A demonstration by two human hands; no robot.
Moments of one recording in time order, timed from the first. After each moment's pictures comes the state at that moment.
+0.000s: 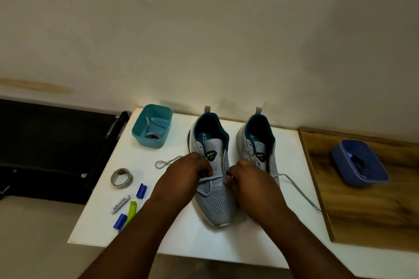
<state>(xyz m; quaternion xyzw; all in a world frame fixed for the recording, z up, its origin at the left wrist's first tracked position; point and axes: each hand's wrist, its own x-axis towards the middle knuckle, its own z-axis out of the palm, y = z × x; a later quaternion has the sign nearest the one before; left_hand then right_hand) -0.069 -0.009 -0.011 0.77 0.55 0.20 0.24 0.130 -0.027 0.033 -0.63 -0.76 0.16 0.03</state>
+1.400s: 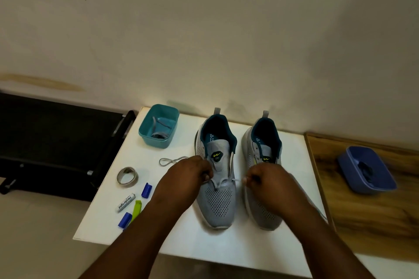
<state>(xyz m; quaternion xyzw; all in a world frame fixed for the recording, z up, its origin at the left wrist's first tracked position) -0.073 -0.011 -0.016 0.76 0.57 0.20 0.23 0.153 -0.010 0.025 -0.66 -0.72 0.19 0.02</state>
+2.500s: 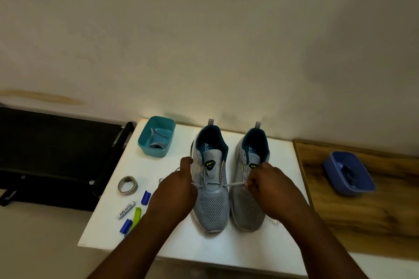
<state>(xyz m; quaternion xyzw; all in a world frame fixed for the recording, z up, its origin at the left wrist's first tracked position) -0.074 -0.032 0.007 0.67 0.68 0.15 0.26 0.165 -0.021 0.057 -0.66 -0.74 0.11 -0.01</state>
